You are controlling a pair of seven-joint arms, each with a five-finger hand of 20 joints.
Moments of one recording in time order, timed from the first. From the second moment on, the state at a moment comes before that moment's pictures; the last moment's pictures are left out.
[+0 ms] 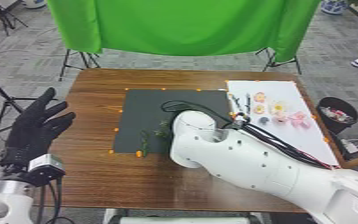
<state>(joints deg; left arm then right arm) 136.0 -49.1 -104.8 -131.1 33.7 18.6 15.9 -43.7 -70.4 19.5 -94.9 -93.1 -3.8 71.4</state>
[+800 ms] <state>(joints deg) 136.3 -49.1 -104.8 -131.1 34.2 18.4 15.3 -43.9 -72.1 19.6 -95.1 -92.9 -3.0 72.1</state>
